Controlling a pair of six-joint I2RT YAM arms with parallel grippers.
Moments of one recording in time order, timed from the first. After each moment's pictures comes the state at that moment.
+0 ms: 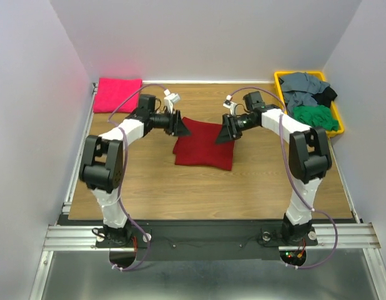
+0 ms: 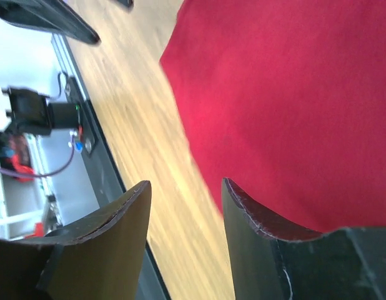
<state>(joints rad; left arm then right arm) -0.24 1.78 1.16 -0.14 0.98 -0.06 0.26 1.93 1.44 -0.61 -0.99 -0.02</state>
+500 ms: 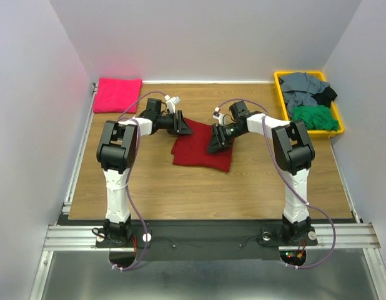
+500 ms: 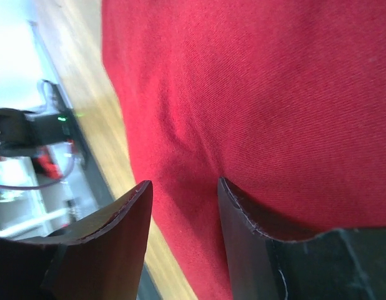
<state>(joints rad) -0.23 2.18 1.38 0.06 0.84 -0.33 0.34 2.17 1.48 -0.50 -0.89 0.11</state>
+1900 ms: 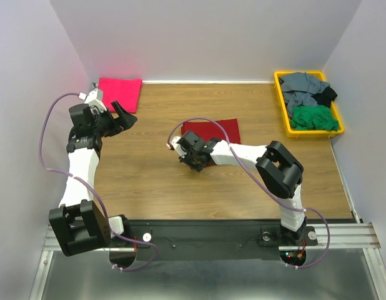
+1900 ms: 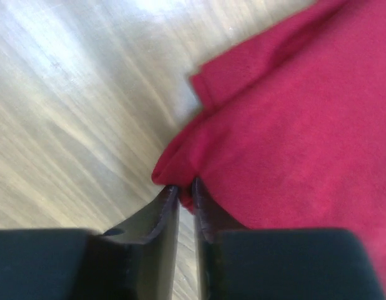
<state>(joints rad) 0.22 1.22 0.97 -0.23 0.53 -0.36 0.91 2.01 1.41 -0.46 0.05 -0.17</state>
